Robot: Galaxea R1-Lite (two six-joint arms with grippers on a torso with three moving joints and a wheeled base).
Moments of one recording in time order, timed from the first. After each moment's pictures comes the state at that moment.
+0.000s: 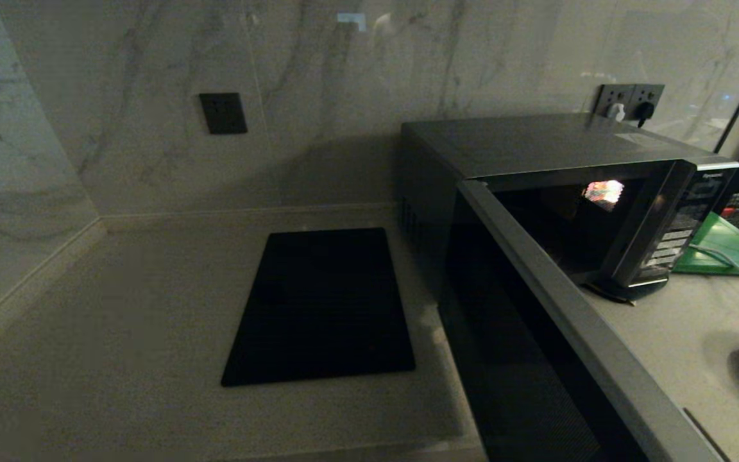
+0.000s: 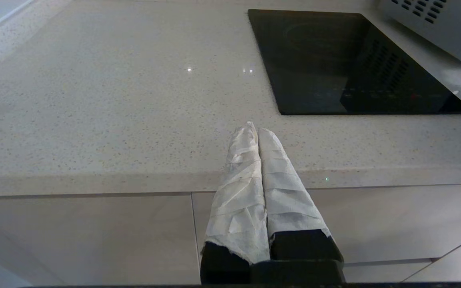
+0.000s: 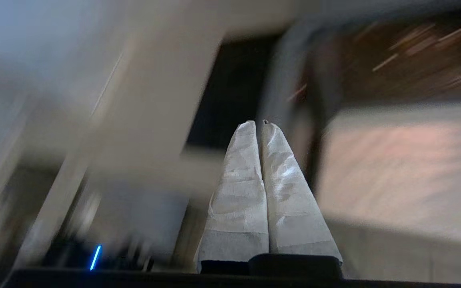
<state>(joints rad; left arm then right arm) 0.00 0.00 0.00 -0.01 0.02 -0.07 0.66 1.31 -1.98 0.97 -0.13 0.53</state>
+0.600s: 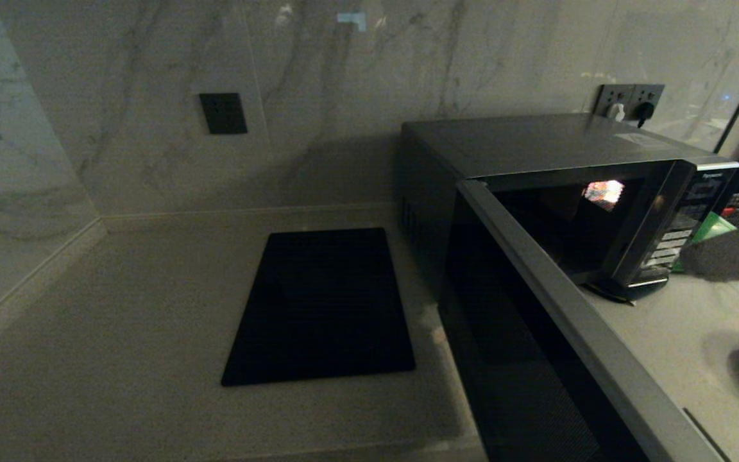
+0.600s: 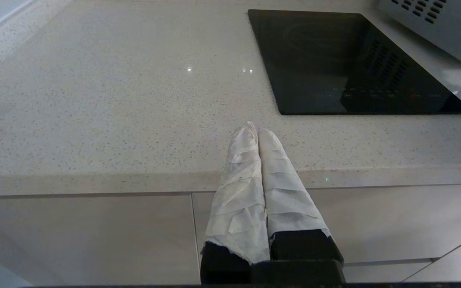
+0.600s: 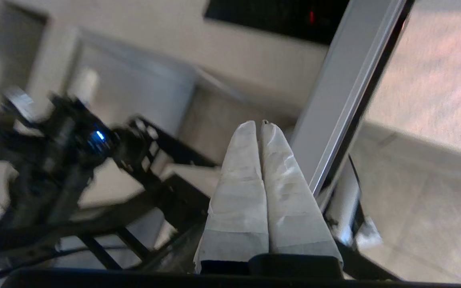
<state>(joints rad) 0.00 0.00 0.00 -0.01 0.02 -0.07 0.99 1.45 -1.99 1.19 -0.14 0.63</state>
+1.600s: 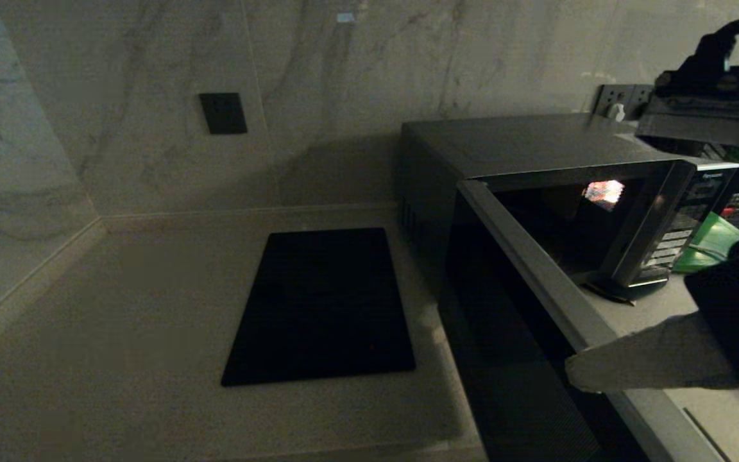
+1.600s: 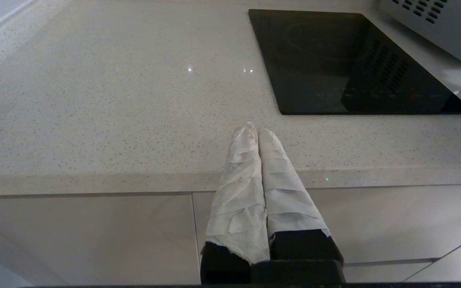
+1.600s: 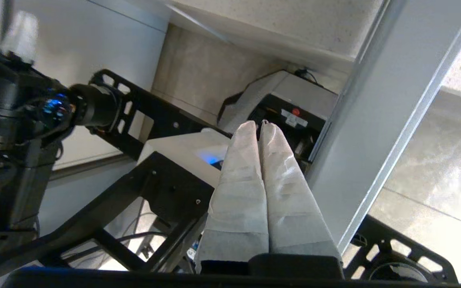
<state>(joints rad) 0.00 0.00 0.00 -0.01 0.02 -0.07 1.07 1.59 -1.96 1.26 -0.14 0.72</state>
